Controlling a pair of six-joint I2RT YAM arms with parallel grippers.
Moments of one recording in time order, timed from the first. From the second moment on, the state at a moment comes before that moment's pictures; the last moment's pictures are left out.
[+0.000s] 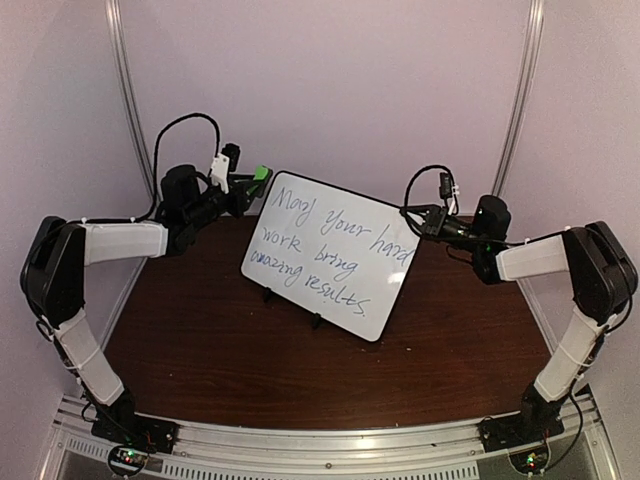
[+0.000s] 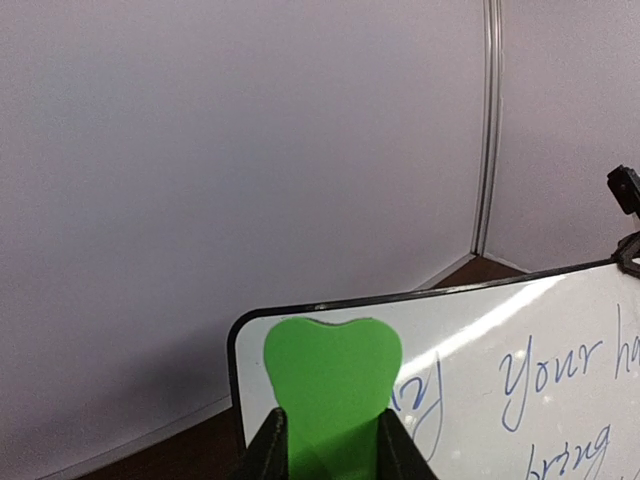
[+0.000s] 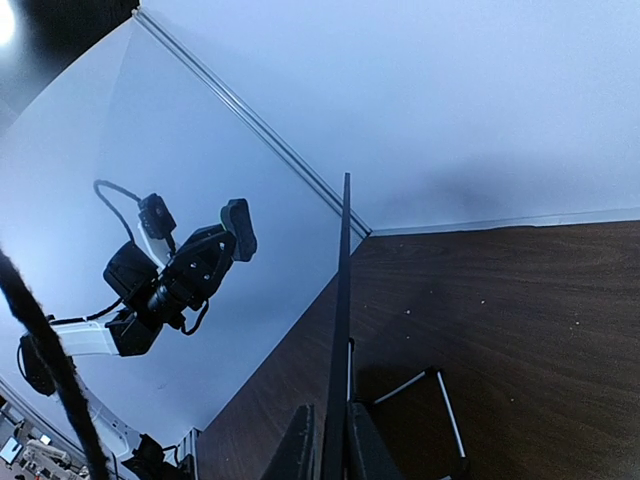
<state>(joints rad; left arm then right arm) -0.37 1.73 1.14 0.61 0.36 0.03 0.26 1.71 0.87 0.94 -0.74 0.82</state>
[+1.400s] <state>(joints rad) -0.36 1.88 1.30 0.41 0.29 0.22 0.47 1.46 1.00 0.35 -0.46 0.45</state>
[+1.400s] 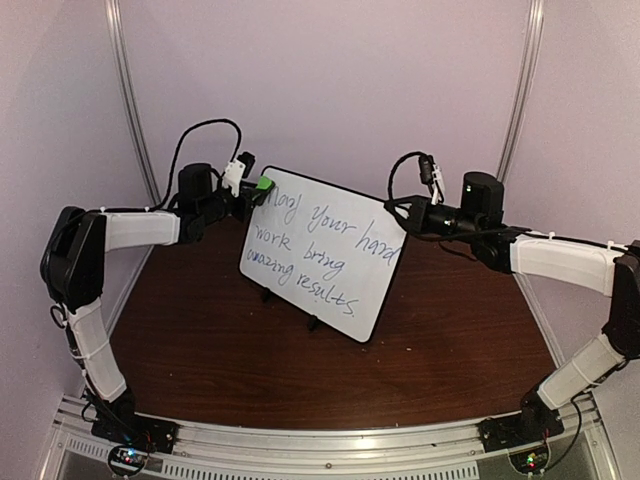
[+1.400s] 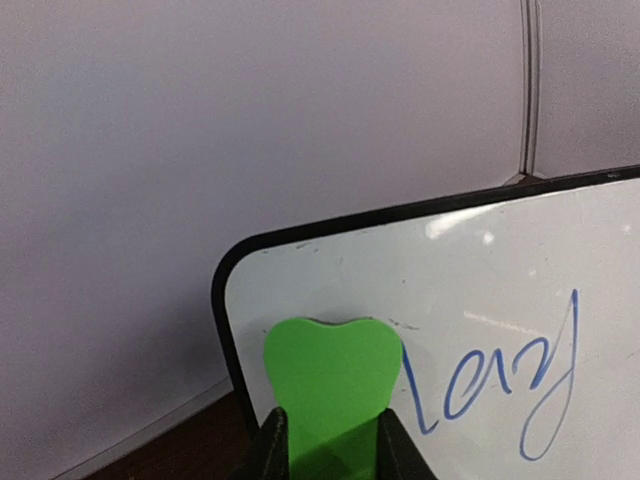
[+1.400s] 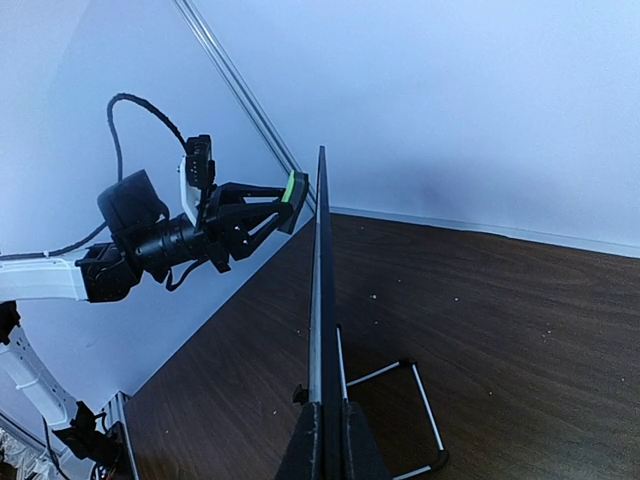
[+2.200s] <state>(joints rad) -0.32 1.90 1.13 0.47 0.31 0.17 0.48 1.46 1.01 0.30 -0.44 0.43</state>
